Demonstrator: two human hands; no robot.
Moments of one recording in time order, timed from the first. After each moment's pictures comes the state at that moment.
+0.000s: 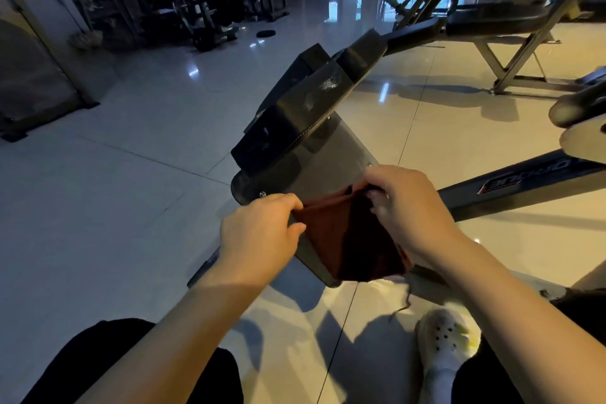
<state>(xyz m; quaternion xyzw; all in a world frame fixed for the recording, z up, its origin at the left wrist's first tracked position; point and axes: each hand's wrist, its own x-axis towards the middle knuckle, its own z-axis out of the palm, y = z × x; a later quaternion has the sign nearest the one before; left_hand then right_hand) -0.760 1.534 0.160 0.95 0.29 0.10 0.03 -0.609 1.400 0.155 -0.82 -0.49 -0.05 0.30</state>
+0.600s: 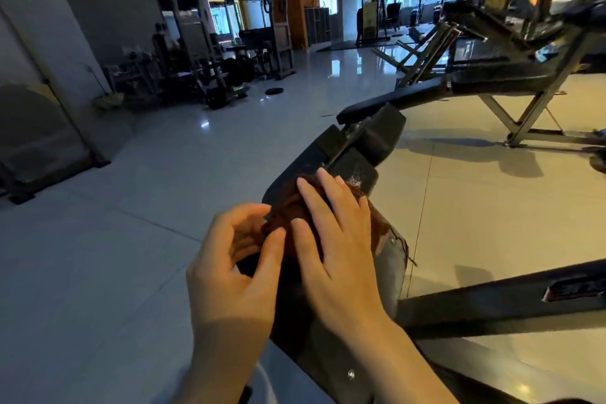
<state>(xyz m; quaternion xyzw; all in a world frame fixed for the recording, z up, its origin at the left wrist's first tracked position) -0.707 1.588 0.207 0.73 0.20 0.53 0.37 -0.609 1.541 0.172 -0.70 -0.43 -0.13 0.56</state>
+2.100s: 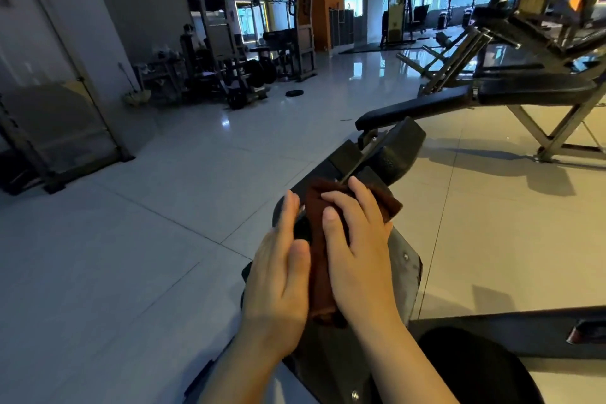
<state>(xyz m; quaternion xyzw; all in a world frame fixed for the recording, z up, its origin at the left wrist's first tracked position) -0.676 1.608 0.191 0.83 0.20 0.33 0.41 -0.584 1.552 0.187 -0.70 -0.36 -0.04 0.62</state>
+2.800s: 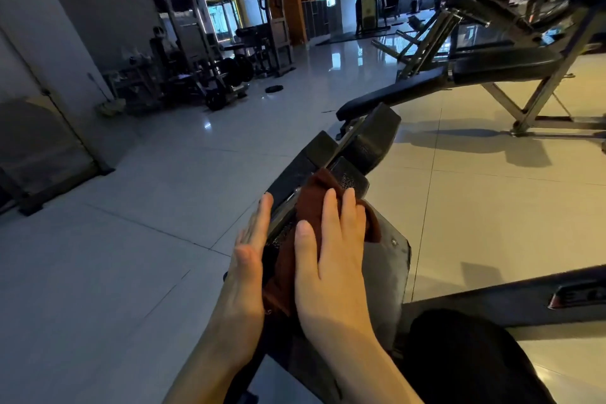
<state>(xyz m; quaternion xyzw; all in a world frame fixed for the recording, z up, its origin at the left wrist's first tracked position) -0.684 1.620 0.188 0.80 0.15 0.27 0.52 -0.609 1.540 0.187 -0.74 -0.32 0.04 0.59</state>
